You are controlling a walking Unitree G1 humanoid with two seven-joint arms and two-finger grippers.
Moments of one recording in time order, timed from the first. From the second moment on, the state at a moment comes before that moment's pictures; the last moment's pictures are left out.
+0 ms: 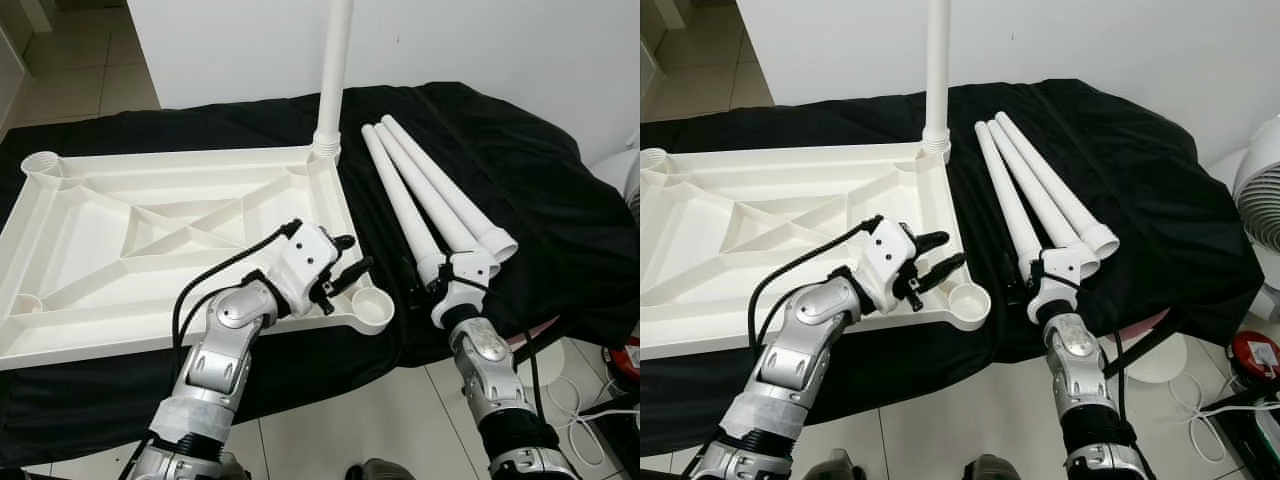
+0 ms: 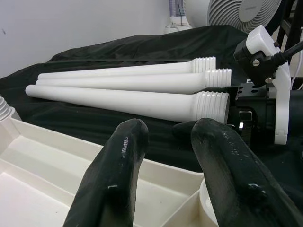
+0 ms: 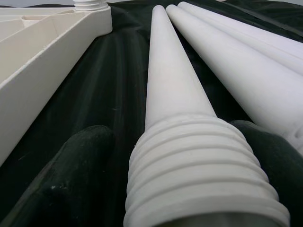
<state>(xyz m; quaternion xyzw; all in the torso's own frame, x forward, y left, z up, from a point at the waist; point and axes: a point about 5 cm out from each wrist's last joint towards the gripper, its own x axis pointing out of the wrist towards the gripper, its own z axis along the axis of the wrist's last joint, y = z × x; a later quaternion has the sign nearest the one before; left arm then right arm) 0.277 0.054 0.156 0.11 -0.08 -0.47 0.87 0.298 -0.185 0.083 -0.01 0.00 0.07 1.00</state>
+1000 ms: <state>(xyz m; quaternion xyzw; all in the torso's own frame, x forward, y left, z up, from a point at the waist) 0.297 0.060 0.191 0.07 -0.11 -0.46 0.88 0.311 -0.178 0.105 -0.02 -0.06 0.05 1.00</state>
